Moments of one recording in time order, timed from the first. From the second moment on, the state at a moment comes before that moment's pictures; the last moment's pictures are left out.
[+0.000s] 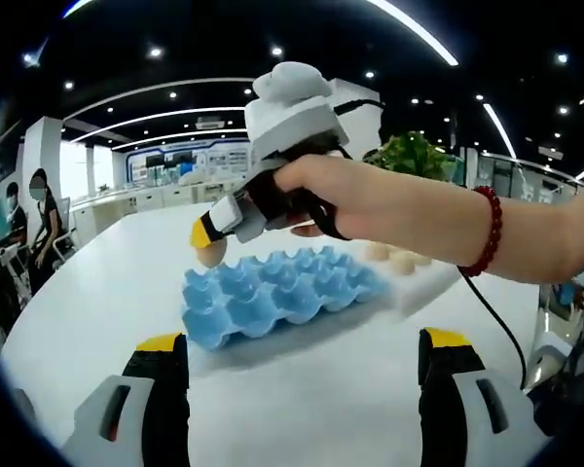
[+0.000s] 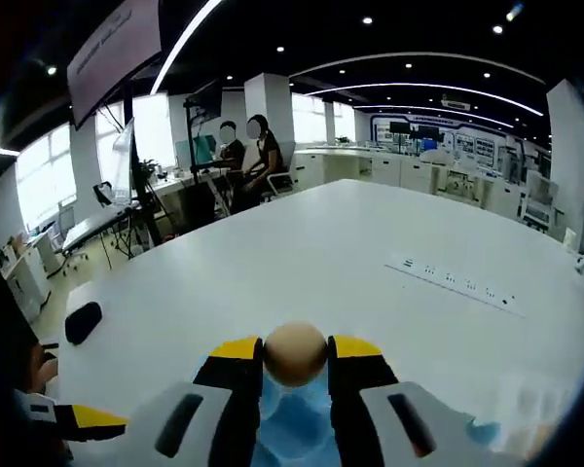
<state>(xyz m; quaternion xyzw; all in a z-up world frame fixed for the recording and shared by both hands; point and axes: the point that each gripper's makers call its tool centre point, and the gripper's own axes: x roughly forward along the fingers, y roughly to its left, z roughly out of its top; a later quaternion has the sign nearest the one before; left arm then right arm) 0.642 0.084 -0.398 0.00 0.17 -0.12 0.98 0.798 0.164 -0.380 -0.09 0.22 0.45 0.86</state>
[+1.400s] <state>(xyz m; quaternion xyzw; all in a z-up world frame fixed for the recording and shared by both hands) 0.668 0.074 -0.421 0.00 0.19 -0.13 0.97 0.797 0.182 -0.424 -0.11 0.24 0.46 0.85</state>
